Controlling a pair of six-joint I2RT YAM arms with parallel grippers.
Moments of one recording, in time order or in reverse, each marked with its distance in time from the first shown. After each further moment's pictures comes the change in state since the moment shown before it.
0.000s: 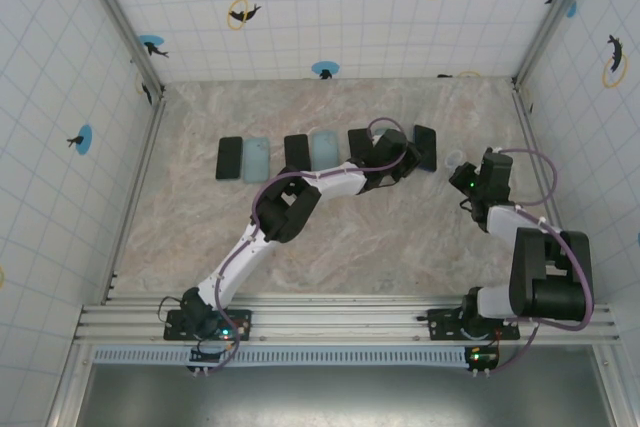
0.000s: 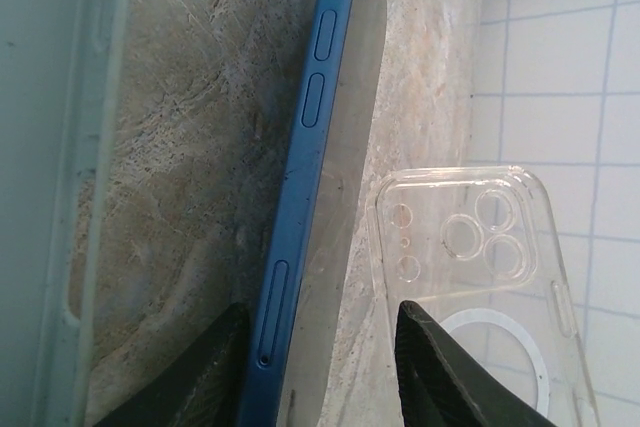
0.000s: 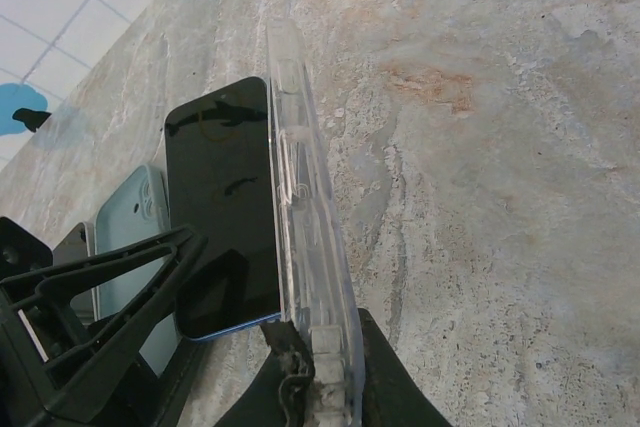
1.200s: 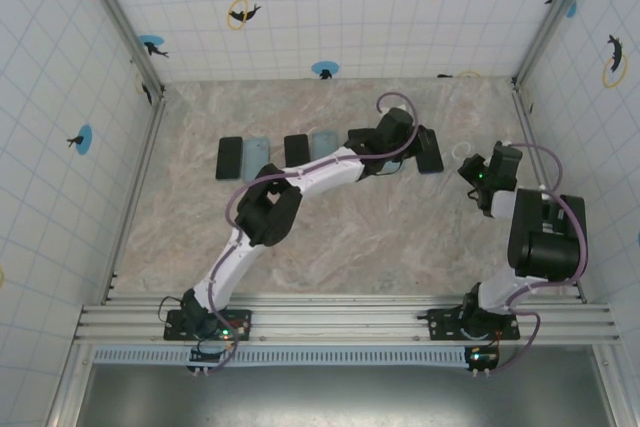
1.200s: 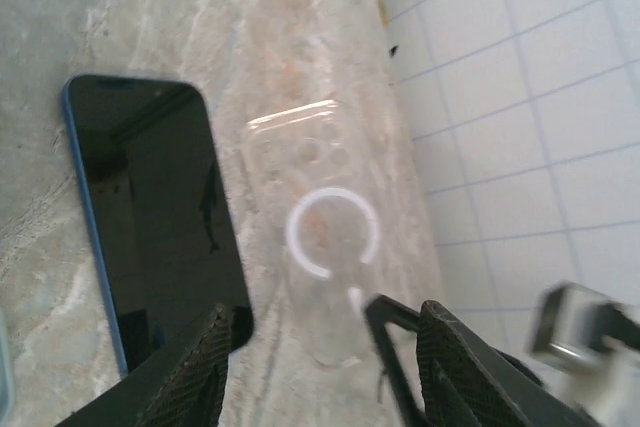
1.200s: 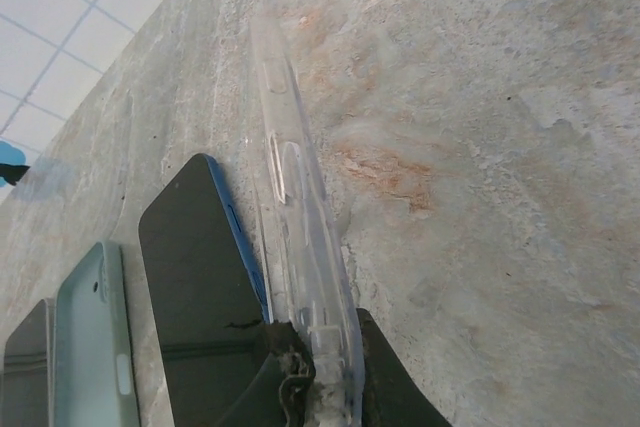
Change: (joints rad) left arm -0.019 -0.230 -0.003 -0.207 -0.064 0.363; right arm -0.105 0.254 0.097 0.175 -0.084 0.002
